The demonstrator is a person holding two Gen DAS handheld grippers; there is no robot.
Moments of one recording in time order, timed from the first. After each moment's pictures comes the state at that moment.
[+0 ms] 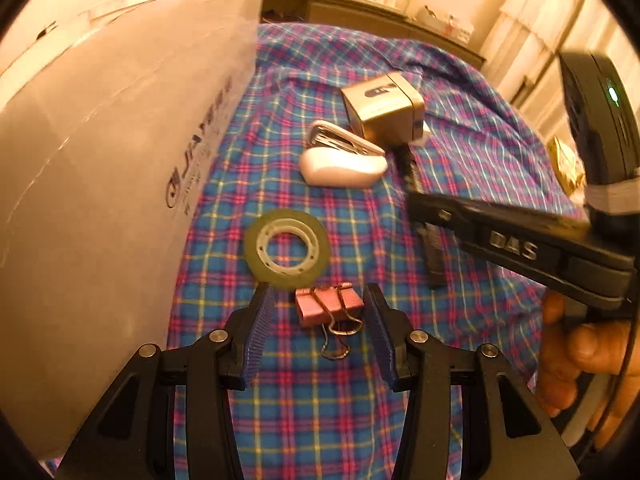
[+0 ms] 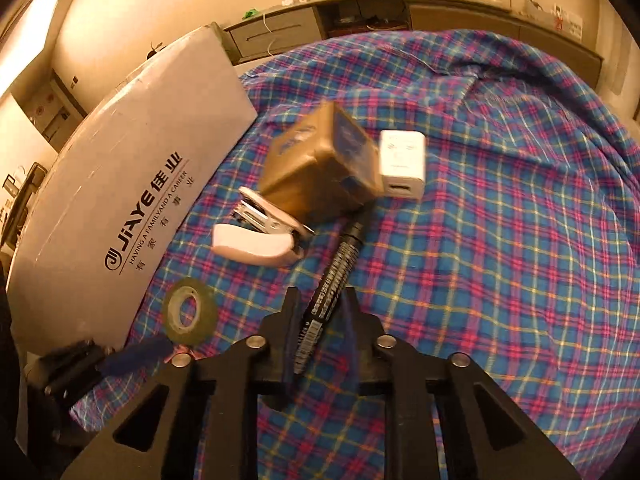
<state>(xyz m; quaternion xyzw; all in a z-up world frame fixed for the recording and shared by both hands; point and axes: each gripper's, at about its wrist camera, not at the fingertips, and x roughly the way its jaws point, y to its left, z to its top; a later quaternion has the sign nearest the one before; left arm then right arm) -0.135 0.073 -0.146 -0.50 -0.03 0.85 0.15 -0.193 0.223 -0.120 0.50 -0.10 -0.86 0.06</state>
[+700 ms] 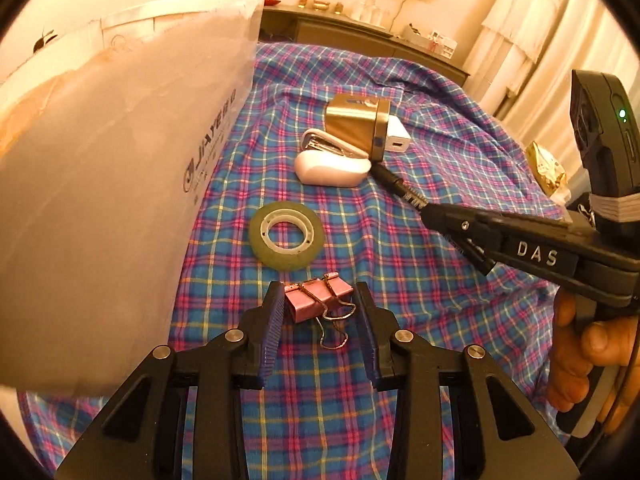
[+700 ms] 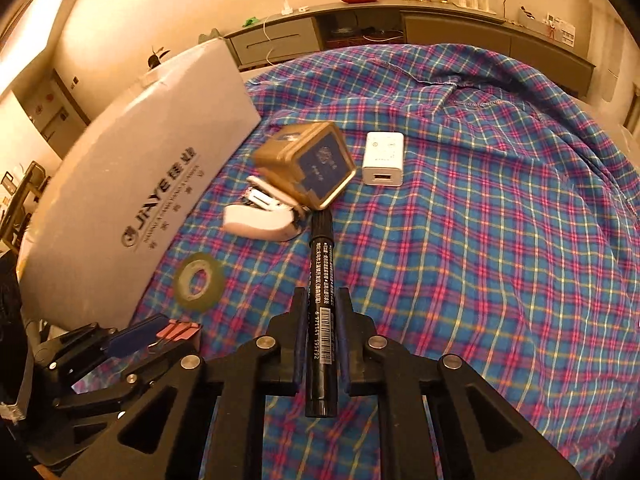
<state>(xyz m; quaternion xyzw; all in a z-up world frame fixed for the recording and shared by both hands) -0.108 0.060 -0.136 -0.47 -0.03 0.86 0.18 -0.158 0.217 -0.105 0.48 -0.09 -0.87 0.06</state>
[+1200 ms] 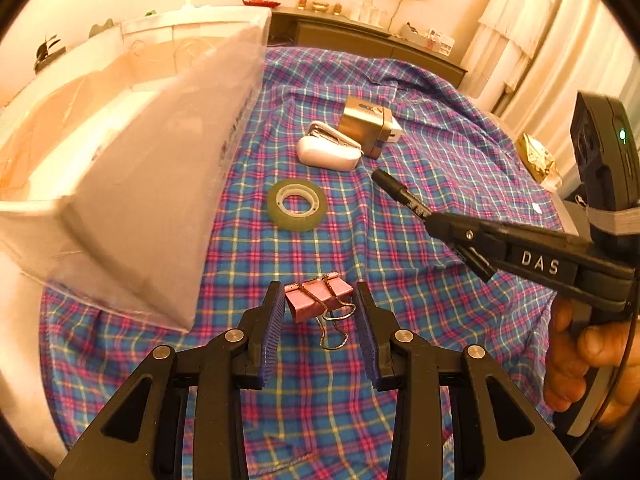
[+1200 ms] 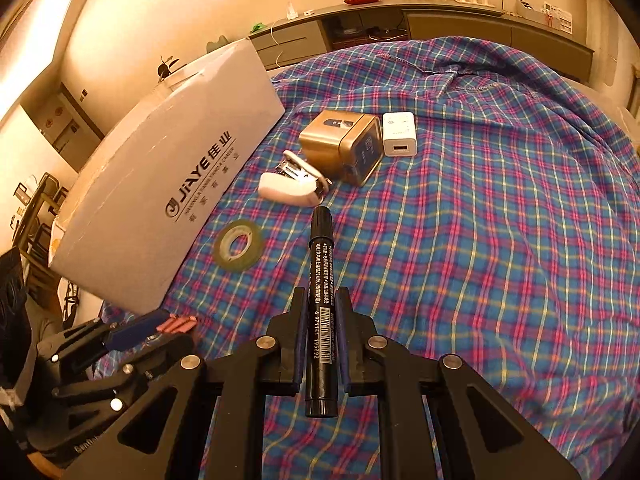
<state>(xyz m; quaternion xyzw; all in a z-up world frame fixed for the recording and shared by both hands) -0.073 0.043 -0.117 -0.47 -0.02 0.87 0.18 -0.113 0.208 -0.097 0.47 -0.12 -0.87 0.07</state>
